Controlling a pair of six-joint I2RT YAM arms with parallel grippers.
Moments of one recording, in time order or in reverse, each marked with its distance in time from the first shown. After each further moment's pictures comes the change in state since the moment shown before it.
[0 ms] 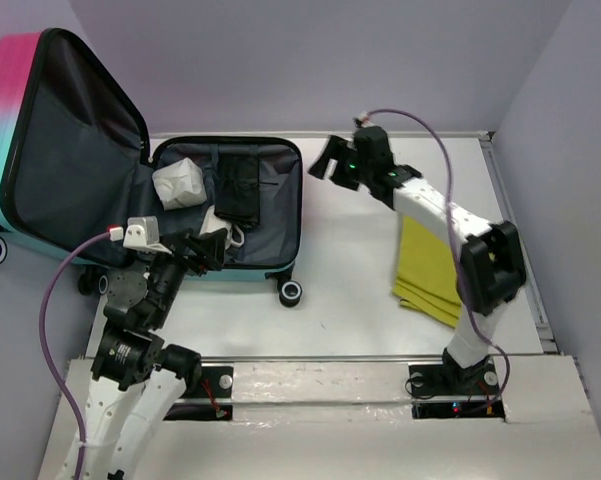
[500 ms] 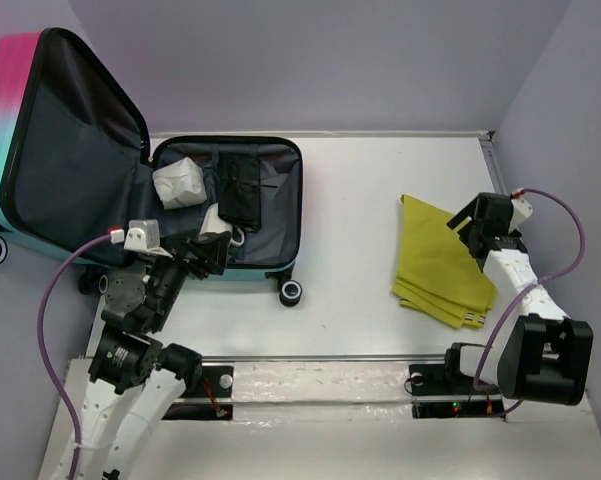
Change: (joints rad) left arm -0.046 -0.027 0.000 0.002 0.000 0.000; right arm -0.627 -0.674 -0.817 -0.079 0.414 -0.058
